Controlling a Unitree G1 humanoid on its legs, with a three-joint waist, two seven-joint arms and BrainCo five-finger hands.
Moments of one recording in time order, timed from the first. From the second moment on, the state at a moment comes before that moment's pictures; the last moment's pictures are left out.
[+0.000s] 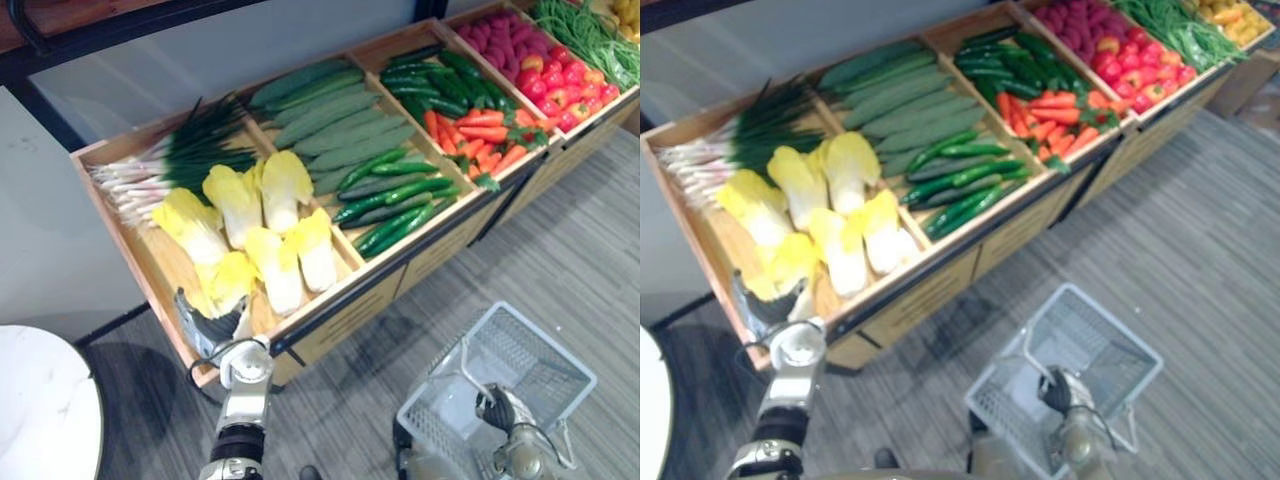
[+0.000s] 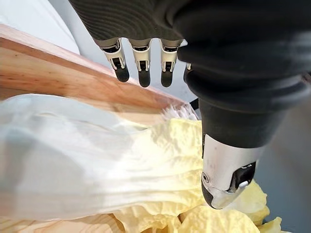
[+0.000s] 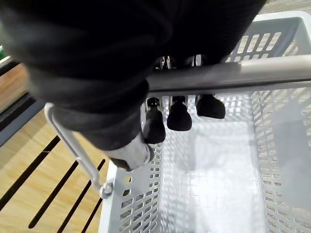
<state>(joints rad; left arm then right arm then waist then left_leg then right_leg) -0.19 0.05 0.21 0.45 0.25 -0.04 0.86 0.13 -0.32 0.12 0.67 -0.62 -0.18 -0.30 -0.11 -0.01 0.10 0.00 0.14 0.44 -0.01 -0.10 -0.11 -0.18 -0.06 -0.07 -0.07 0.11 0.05</state>
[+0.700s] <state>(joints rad) -0.25 0.08 0.24 0.72 0.24 0.01 0.85 0.10 -0.32 0.18 0.64 -0.63 -0.20 -0.32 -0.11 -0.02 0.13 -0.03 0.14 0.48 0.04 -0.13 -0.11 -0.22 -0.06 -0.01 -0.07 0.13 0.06</state>
